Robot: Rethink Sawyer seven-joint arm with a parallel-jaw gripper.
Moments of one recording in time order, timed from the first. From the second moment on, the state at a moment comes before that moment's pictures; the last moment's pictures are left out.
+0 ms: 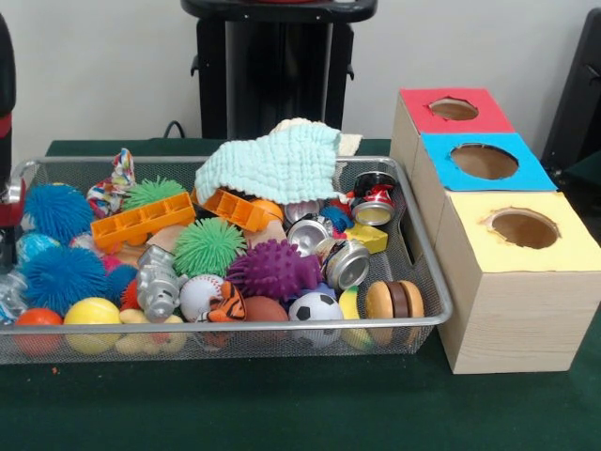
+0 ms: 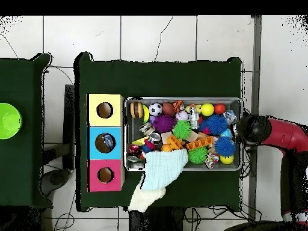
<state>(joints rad) -0.83 -0.36 0.29 1.18 -0.69 0.77 1.26</state>
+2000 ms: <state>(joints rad) -0.94 -0.40 0.40 1.31 -0.67 0.54 1.26</state>
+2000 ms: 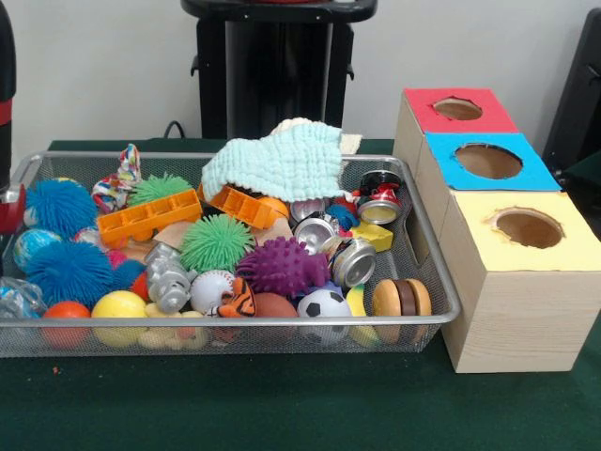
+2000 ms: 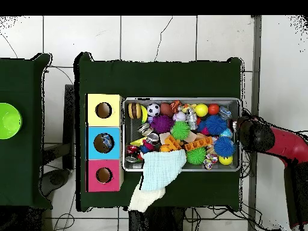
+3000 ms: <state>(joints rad) -0.84 -0.57 0.38 1.38 -0.56 0.67 1.26</state>
